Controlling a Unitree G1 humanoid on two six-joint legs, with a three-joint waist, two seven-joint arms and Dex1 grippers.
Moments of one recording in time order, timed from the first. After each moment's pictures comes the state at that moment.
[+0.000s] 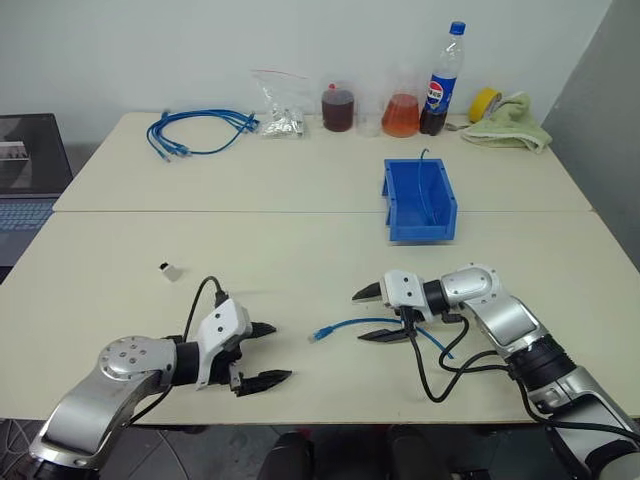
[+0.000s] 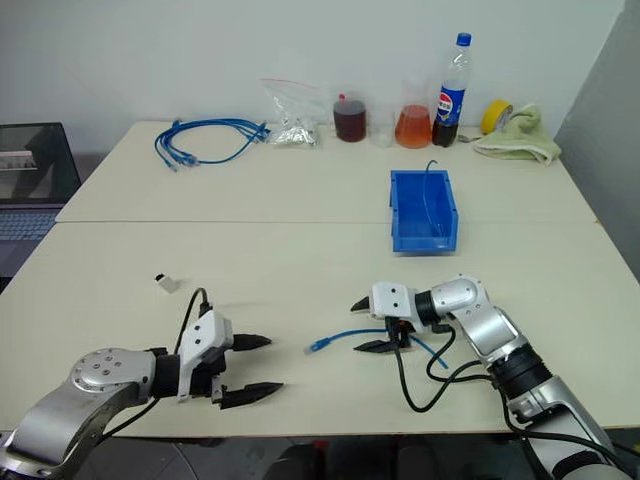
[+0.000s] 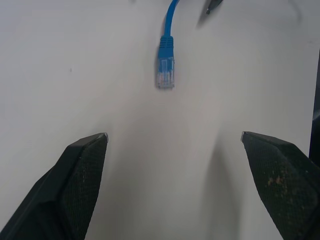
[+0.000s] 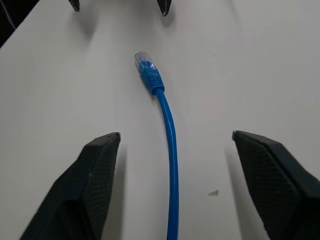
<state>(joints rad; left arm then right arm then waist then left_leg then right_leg) 0.06 0.82 -0.01 -0.39 -0.41 0.49 -1.00 -0.56 -0.55 0.39 0.10 0.10 0.11 1.26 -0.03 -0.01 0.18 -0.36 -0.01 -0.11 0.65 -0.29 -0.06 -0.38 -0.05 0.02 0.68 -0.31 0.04</state>
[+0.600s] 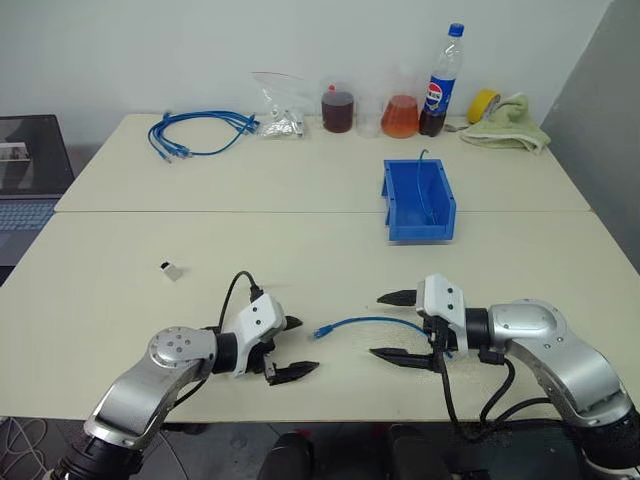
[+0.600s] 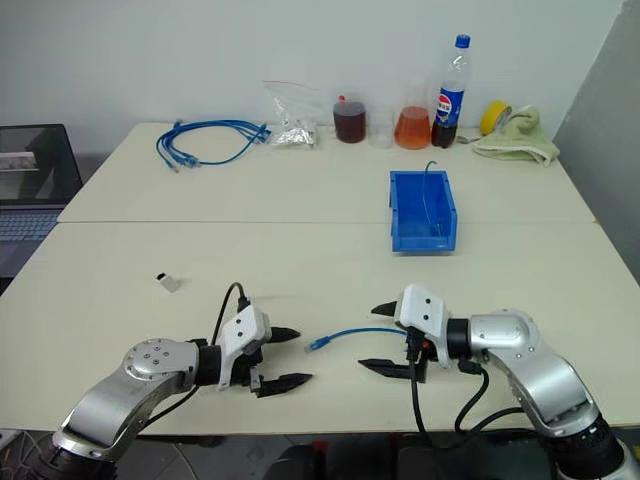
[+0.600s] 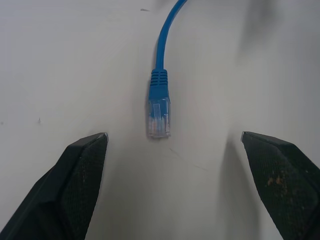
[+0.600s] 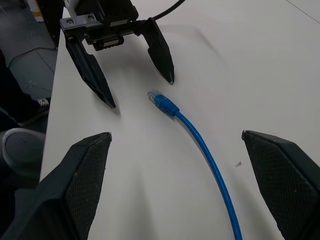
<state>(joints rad) -0.08 0.74 -0.17 -0.35 -0.31 0.55 -0.93 -0.21 -0.65 0.19 -0.56 0.30 0.62 0.95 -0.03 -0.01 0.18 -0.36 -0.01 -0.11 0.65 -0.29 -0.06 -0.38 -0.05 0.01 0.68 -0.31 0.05</state>
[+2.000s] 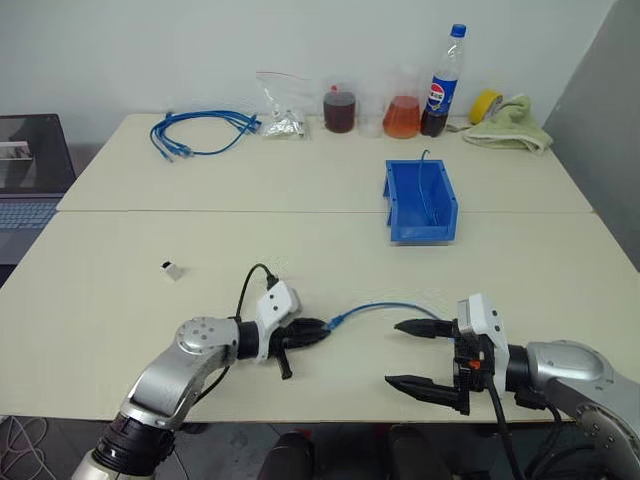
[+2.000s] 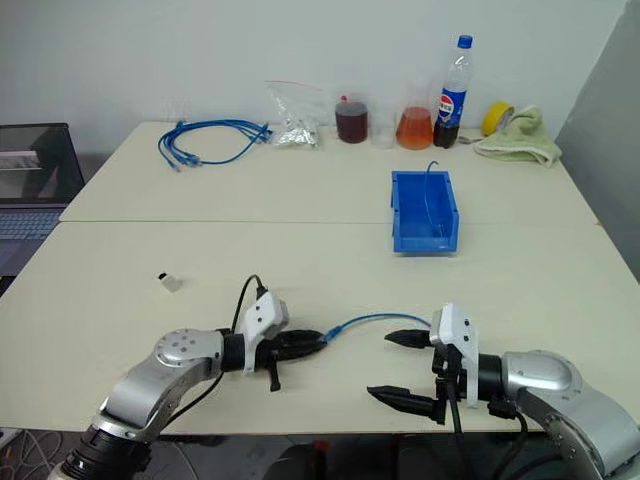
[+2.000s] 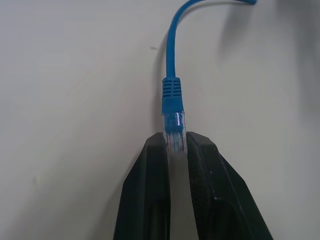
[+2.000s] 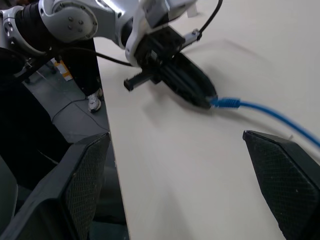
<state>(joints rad) -0.17 0.60 -0.18 -0.26 -0.37 0.51 -0.93 0.08 -0.69 0.01 -0.70 0.65 0.70 0.89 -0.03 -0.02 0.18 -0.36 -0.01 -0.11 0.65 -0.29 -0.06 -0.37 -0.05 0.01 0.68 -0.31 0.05</state>
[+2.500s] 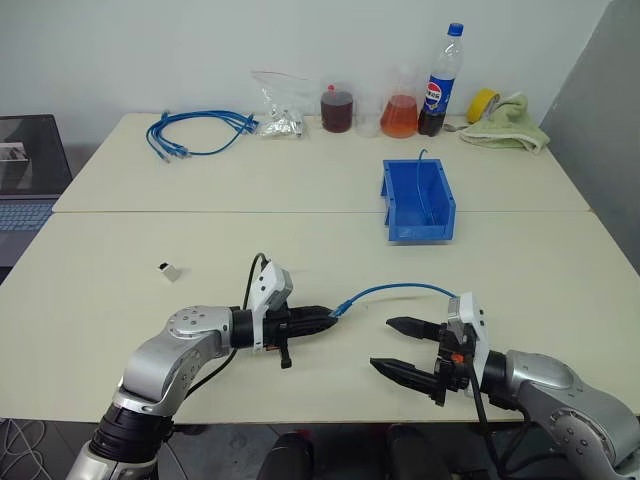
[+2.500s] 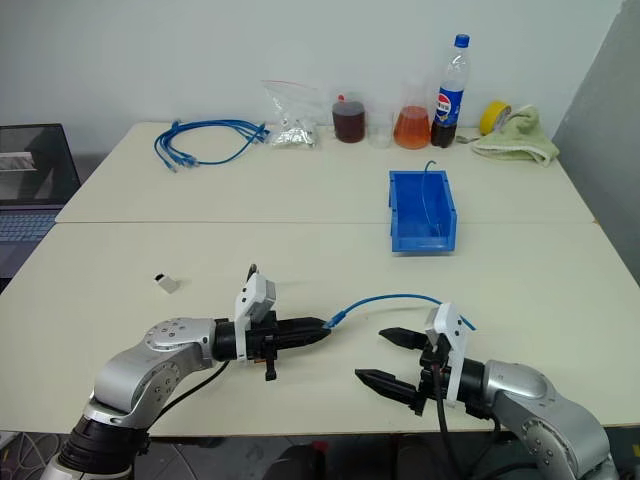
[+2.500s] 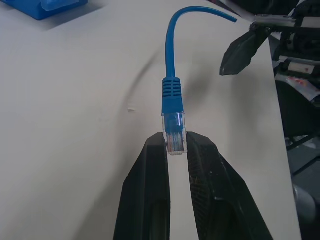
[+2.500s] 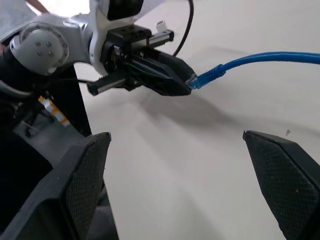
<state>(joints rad) -0.21 0.60 -0.10 -0.28 -0.57 0.66 -0.98 0.09 -0.52 0.01 -0.61 0.76 0.76 0.73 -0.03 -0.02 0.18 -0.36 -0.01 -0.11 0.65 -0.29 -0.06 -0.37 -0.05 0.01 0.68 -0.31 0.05</state>
